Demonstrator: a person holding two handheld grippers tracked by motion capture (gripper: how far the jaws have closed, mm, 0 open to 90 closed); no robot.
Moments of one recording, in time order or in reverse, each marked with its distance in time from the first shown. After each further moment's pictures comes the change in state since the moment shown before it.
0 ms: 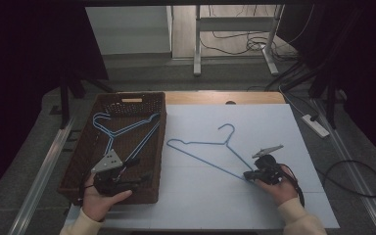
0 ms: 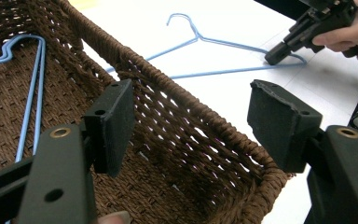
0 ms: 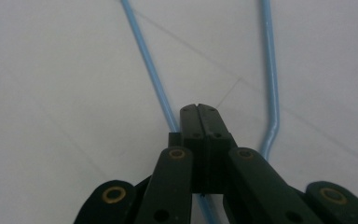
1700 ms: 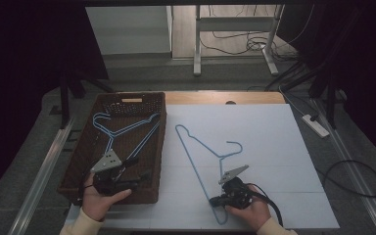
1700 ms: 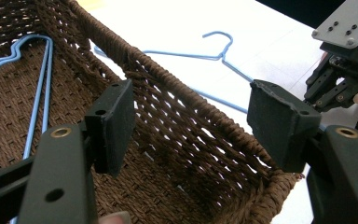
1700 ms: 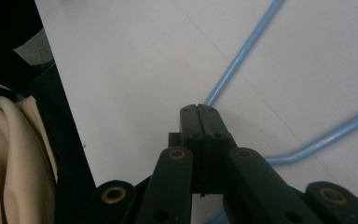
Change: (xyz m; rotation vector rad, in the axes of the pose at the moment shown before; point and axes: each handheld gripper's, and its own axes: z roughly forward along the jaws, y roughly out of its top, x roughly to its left) left arm 0.002 -0.001 0.000 -0.006 0.019 -0.008; right arm 0.105 -0.001 0.035 0.025 0.297 -0.175
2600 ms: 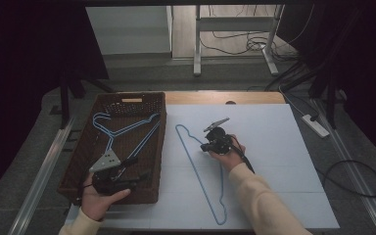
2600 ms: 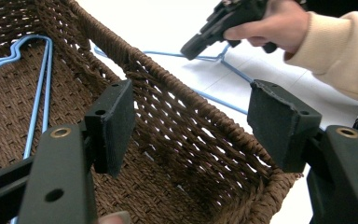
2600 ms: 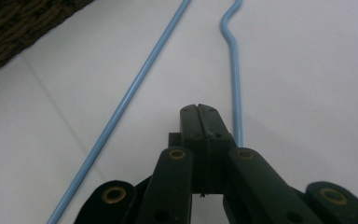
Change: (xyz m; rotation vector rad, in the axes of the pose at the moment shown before) left arm 0.002 0.000 -0.002 -0.001 -0.009 0.000; right arm -0.100 0.124 0.029 -0.077 -0.287 0.001
